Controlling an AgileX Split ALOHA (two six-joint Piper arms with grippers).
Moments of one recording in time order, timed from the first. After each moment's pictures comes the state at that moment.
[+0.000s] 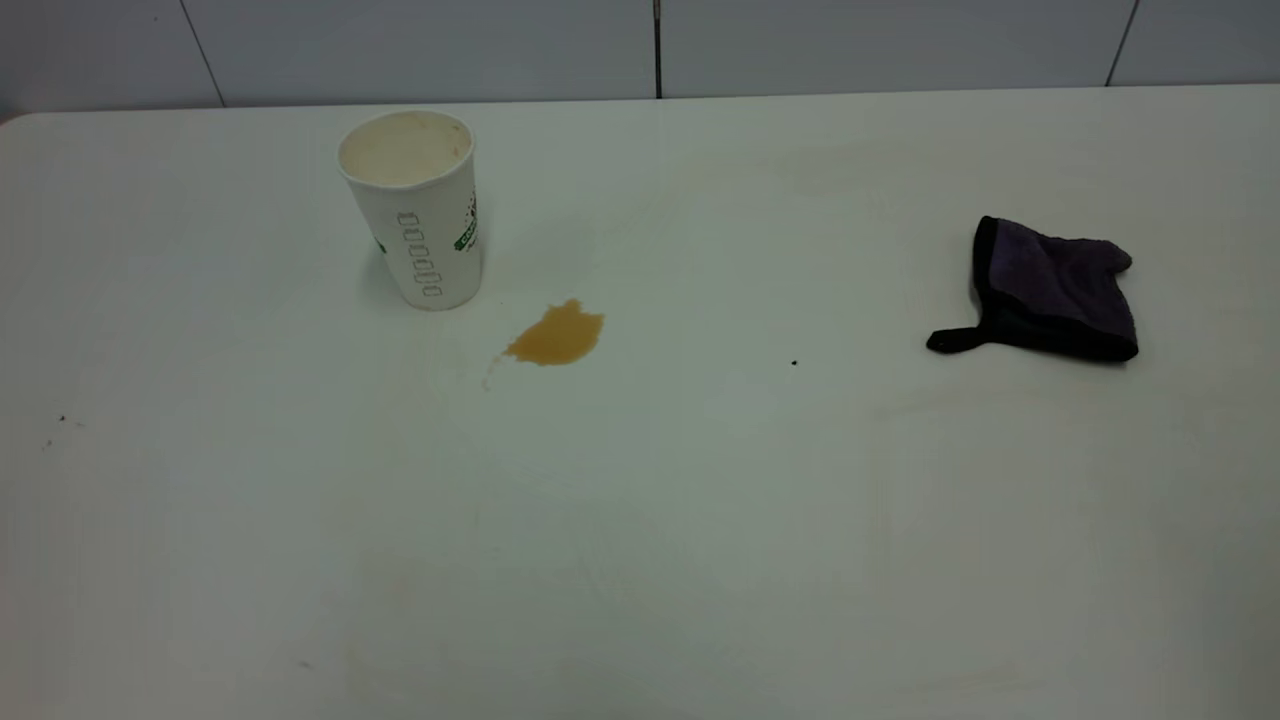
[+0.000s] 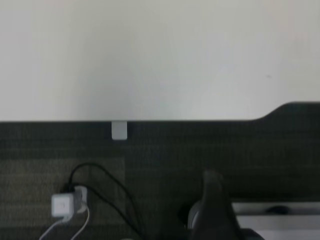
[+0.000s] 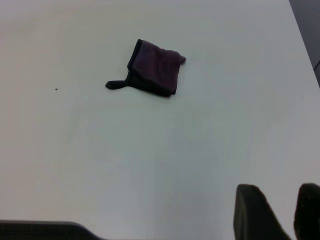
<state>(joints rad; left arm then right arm) 0.04 0.33 -0.49 -0.03 1.13 0.02 -0.06 -0.02 -0.47 0.04 1.12 -0.10</state>
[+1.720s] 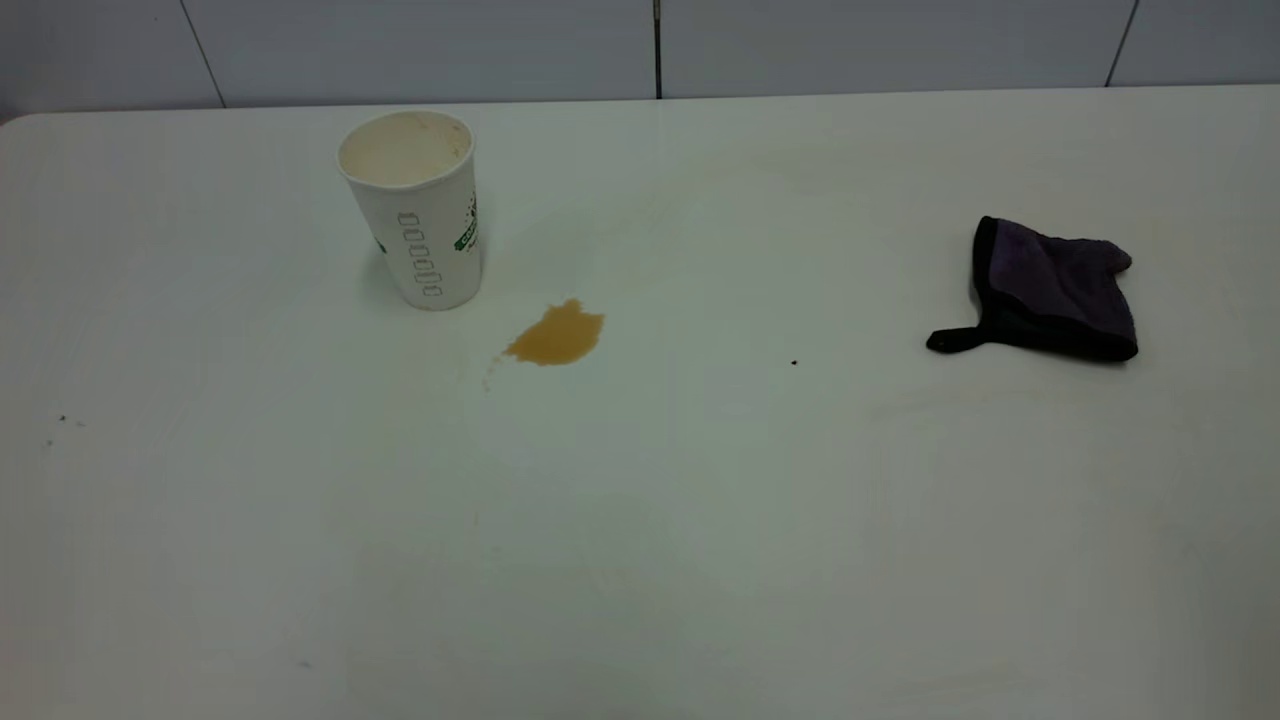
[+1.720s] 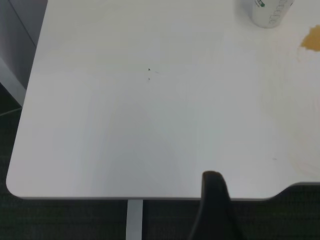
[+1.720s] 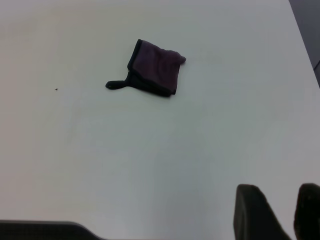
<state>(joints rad) 0.04 -0.02 -0.49 0.01 1.13 0.02 -0.06 -0.02 -0.47 0.04 1.12 -0.10</state>
